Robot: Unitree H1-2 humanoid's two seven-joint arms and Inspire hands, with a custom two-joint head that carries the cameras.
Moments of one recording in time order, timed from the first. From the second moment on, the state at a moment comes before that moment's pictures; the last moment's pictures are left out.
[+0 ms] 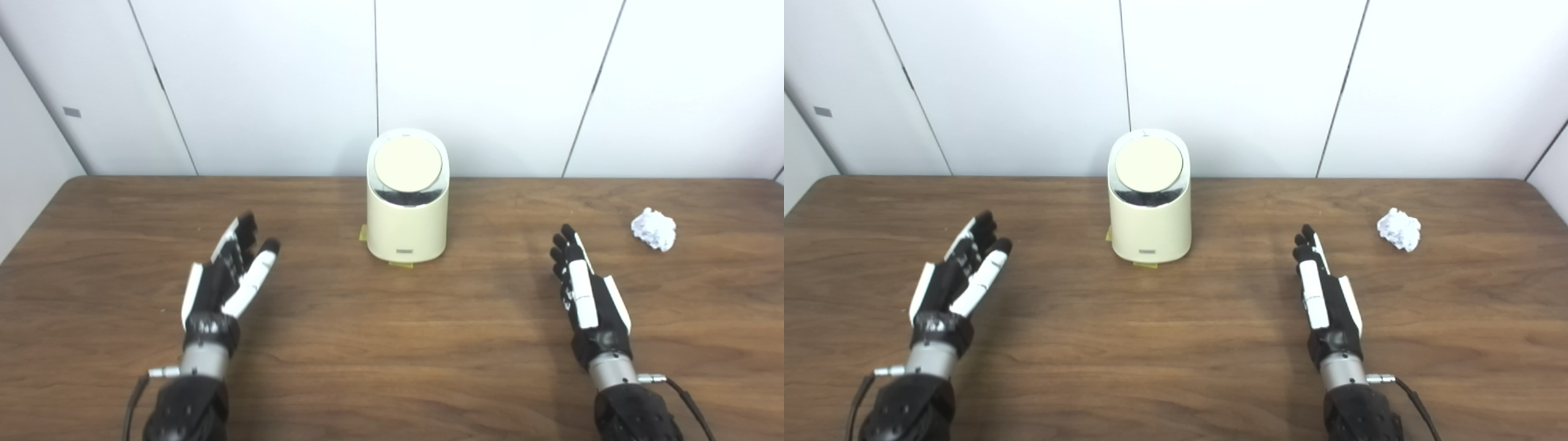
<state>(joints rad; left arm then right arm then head) -0.13 0.08 0.10 -0.34 0.04 0.39 0.03 -0.04 -0.04 -0.03 -0.13 -0.01 0.17 -0.02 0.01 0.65</state>
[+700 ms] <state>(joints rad) -0.69 0.11 -0.03 -0.02 0.51 0.47 -0.25 -0.05 -0.04 -0.01 -0.11 -0.02 0.16 -0.02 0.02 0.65</state>
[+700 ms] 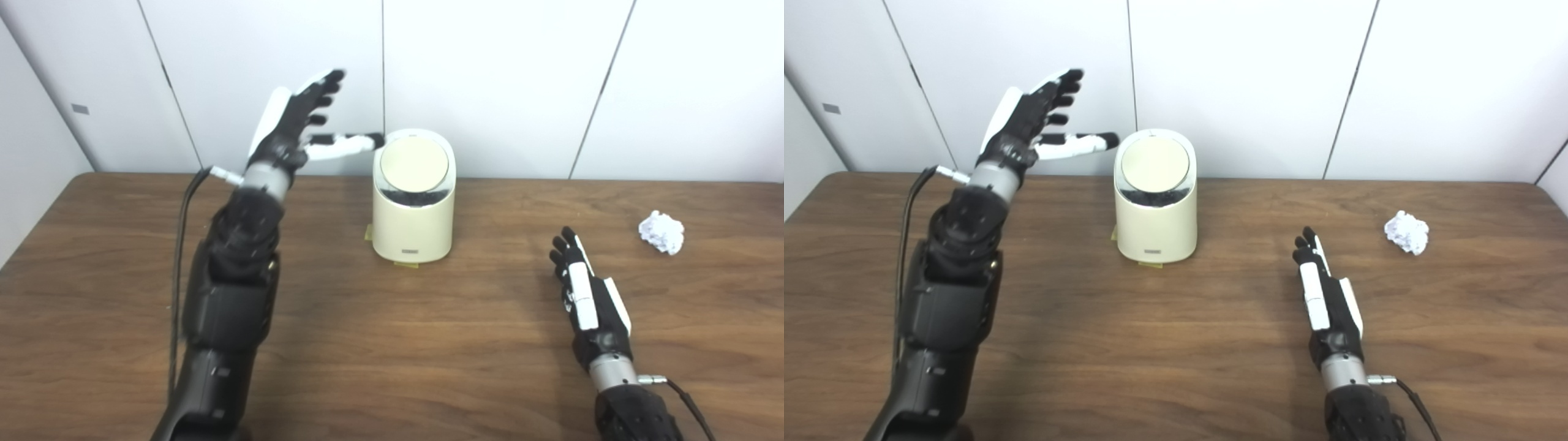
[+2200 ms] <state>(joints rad) -0.90 0.23 -0.45 0.35 0.79 0.26 -0.14 -0.05 0.01 -0.01 -0.10 -0.04 0.13 -0.05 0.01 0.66</state>
